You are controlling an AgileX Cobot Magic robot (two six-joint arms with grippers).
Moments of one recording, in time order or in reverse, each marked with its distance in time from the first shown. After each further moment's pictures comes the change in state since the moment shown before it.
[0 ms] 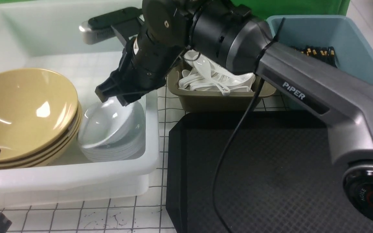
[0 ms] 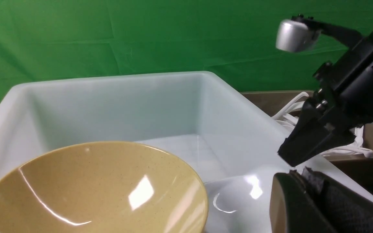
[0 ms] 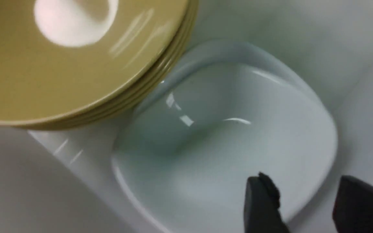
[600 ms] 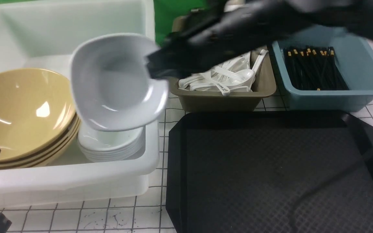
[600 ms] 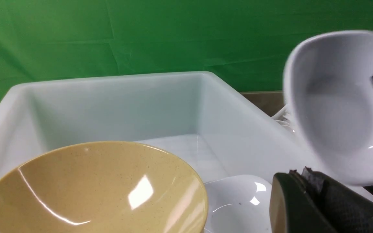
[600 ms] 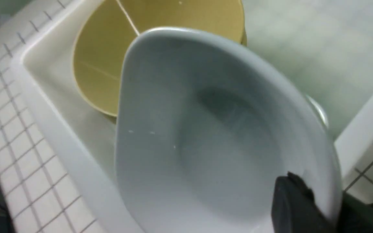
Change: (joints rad) right arm -0.101 -0.421 0.636 0.381 -0.427 -0.220; left arm 0.000 0.000 -0.001 0.000 0.004 0.000
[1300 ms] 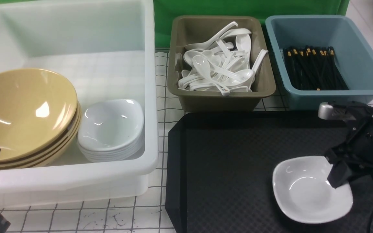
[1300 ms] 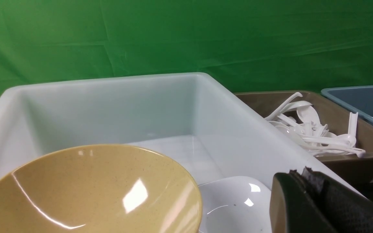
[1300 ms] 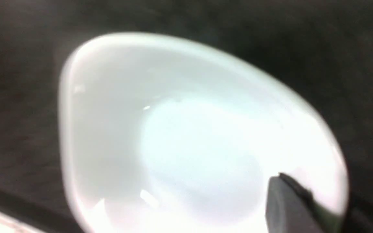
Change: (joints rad) right arm -0.688 -0.094 0.705 -0.074 0.257 -0.207; left arm 0.000 0.000 -0.020 0.000 0.025 0.000
